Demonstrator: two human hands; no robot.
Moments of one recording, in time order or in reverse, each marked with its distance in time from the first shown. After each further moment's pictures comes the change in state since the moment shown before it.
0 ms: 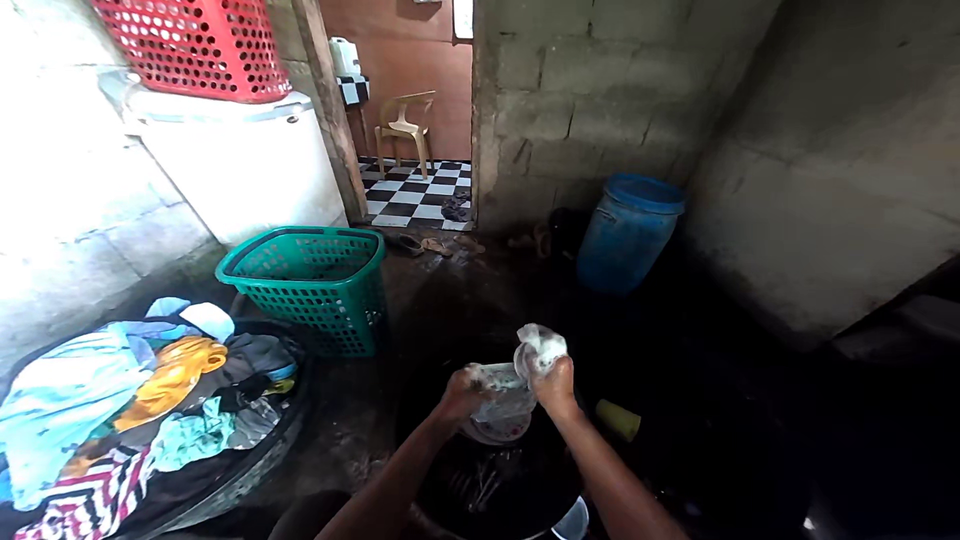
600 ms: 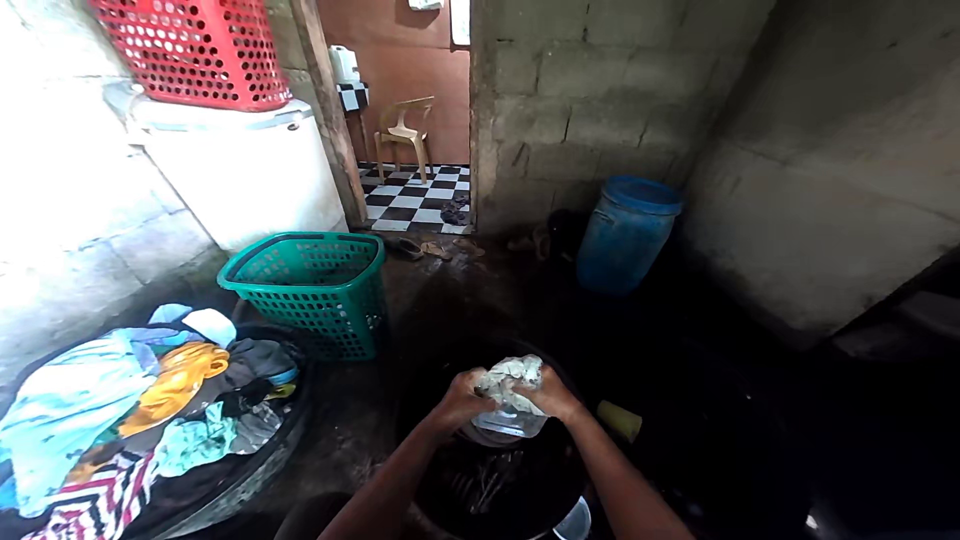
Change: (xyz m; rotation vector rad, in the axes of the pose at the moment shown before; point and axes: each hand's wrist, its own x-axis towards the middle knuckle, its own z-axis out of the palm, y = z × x) left_hand -0.001 0.006 -0.009 0.066 -0.121 0.103; right_hand 0.007 0.034 -0.012 0.148 -0.574 0.159
